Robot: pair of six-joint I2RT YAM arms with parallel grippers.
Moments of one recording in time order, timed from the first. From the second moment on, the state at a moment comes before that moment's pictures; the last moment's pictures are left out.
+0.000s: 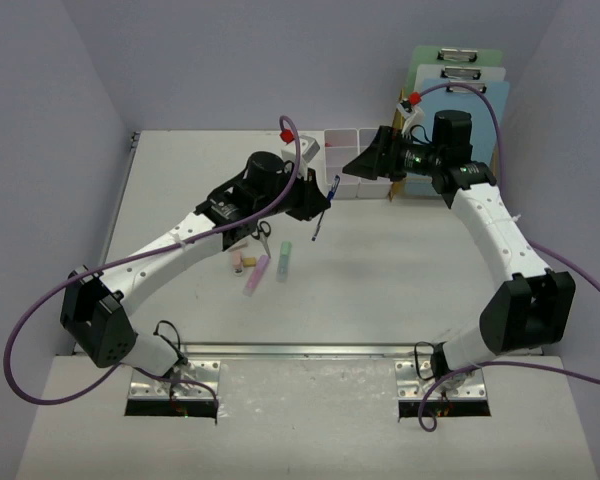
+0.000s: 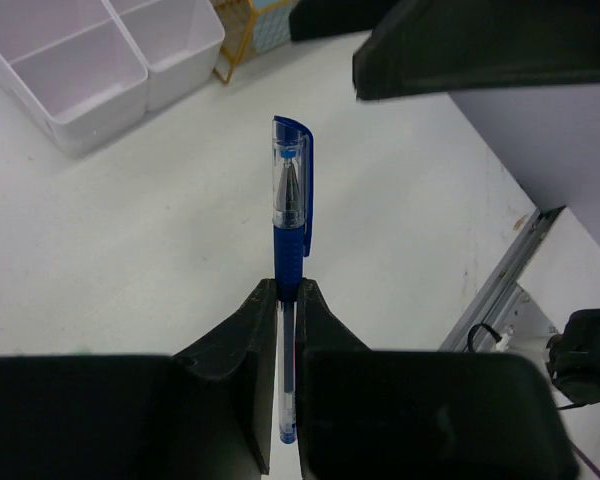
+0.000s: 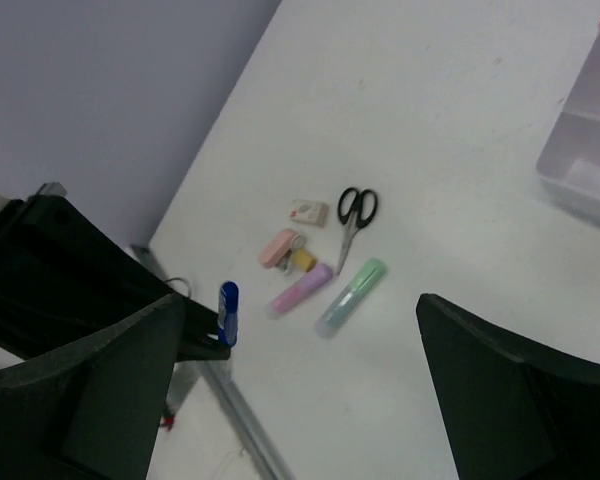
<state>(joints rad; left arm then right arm) -0.68 1.45 1.27 -0.20 0.21 -0.35 0.13 1.50 1.34 -0.29 -0.81 0.39</state>
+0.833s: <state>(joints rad) -0.68 1.48 1.28 -0.21 0.20 -0.38 0.24 1.58 1.29 -0.22 -0.91 0.55</state>
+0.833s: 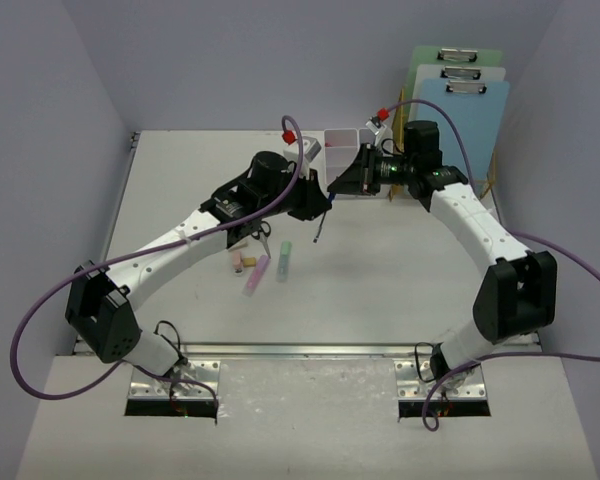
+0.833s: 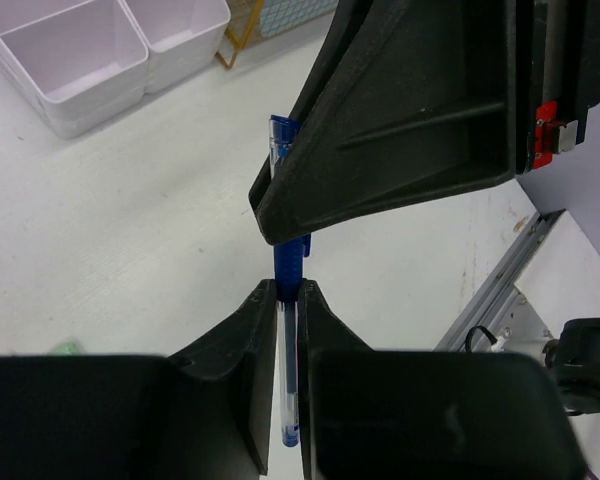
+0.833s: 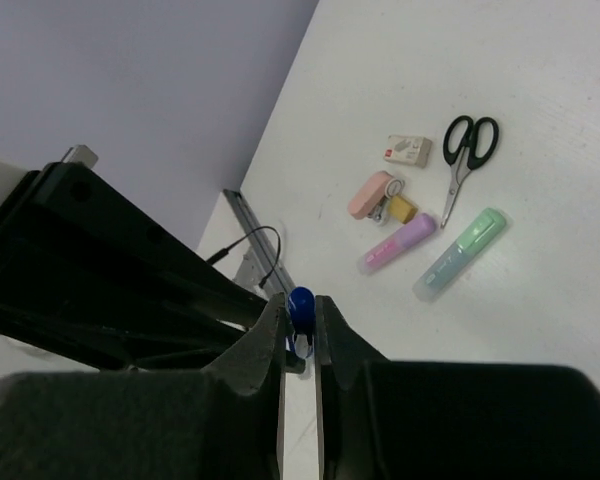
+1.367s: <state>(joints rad) -0.37 1.43 1.28 -0.34 0.30 -0.36 0.25 1.66 1.58 -0.30 -0.60 0.25</state>
